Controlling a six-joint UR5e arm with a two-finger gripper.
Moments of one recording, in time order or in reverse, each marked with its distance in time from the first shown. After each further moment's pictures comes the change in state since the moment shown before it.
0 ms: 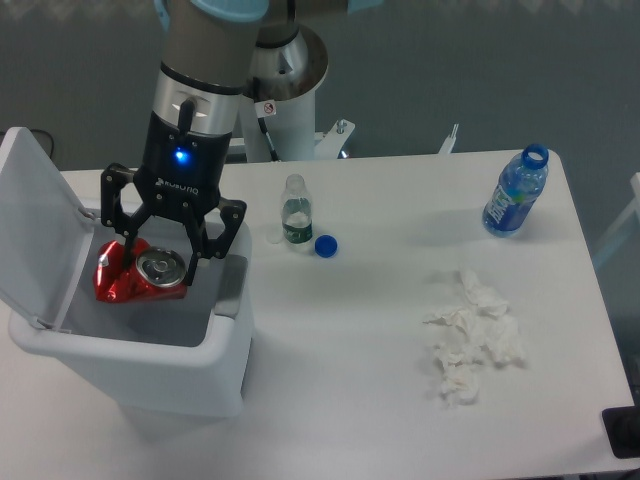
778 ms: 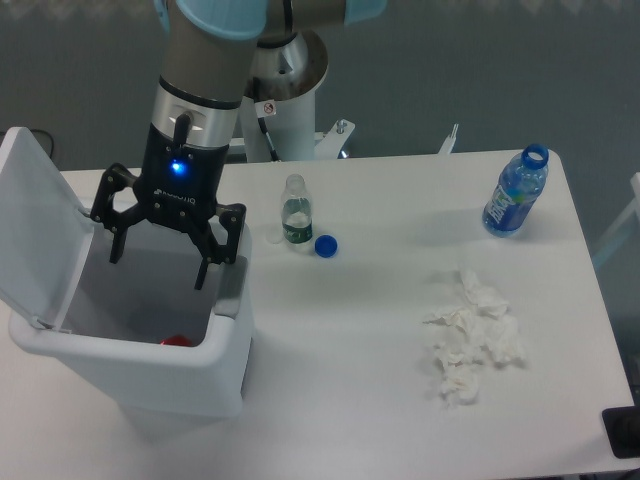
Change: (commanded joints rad) arm -0.002 0.006 -0.006 -0.002 0.000 0.052
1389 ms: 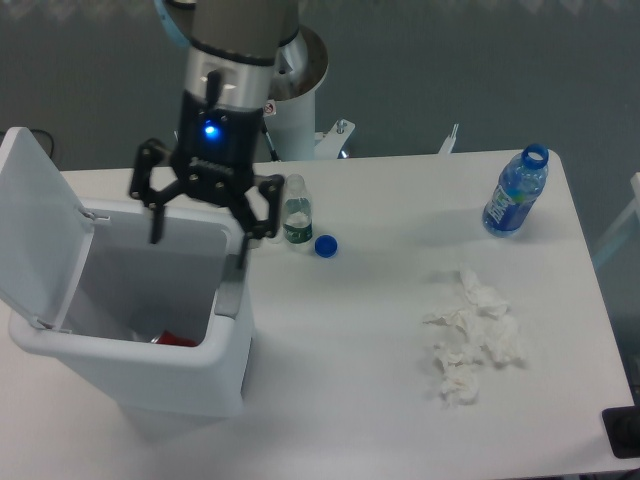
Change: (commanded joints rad) arm 0.089 0.040 0.003 -0.005 0.193 0.244
